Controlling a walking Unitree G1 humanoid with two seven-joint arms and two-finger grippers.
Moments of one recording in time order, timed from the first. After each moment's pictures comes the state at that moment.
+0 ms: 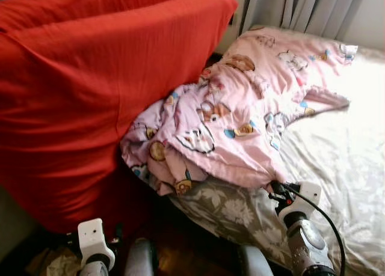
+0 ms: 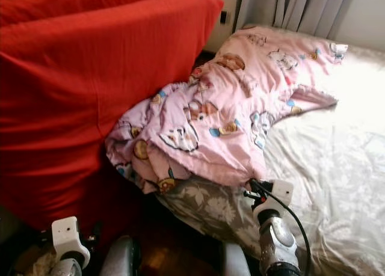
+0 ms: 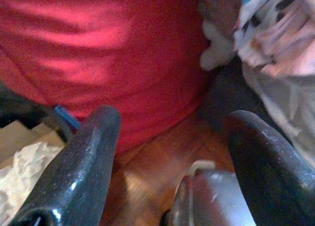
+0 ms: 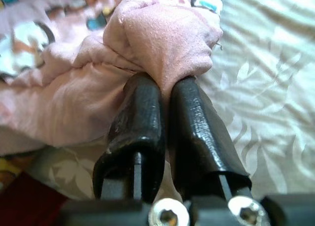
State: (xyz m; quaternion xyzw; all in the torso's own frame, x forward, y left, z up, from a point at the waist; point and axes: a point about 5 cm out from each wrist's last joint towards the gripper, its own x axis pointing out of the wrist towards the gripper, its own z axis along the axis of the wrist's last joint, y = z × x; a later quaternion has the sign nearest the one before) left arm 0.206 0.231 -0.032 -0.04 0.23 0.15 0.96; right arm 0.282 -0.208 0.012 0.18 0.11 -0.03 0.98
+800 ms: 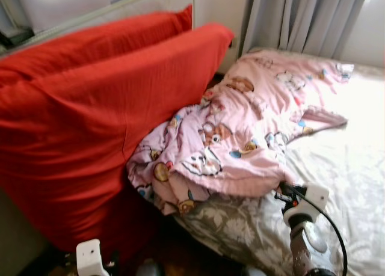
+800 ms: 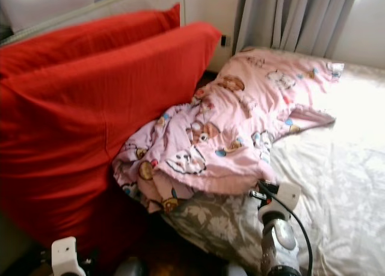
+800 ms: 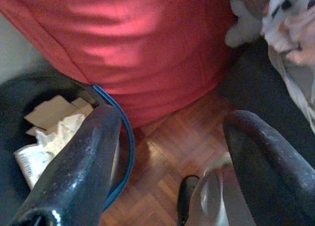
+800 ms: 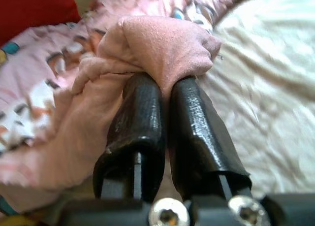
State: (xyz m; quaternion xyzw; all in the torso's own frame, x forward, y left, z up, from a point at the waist) left arm 0.185 0.241 -0.059 -0.03 0.30 0.16 0.94; right arm 0.284 -0.213 0.015 0.16 0.10 -0.08 0.98
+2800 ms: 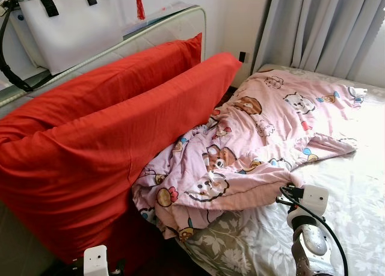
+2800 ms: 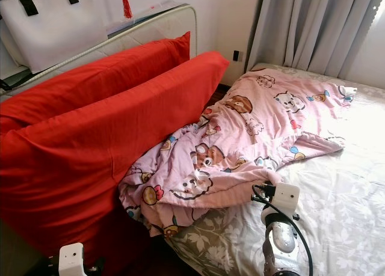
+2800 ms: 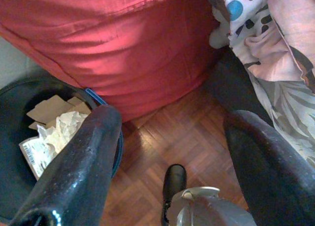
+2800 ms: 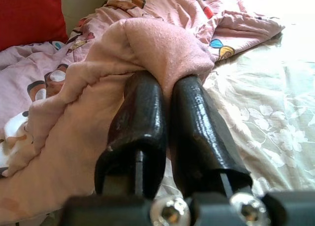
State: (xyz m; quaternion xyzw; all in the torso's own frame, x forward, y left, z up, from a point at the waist) left arm 0.177 0.231 -0.070 -0.04 0.34 0.14 0.93; right arm 0.276 -0.218 0.012 0.05 0.10 -0.12 0.99
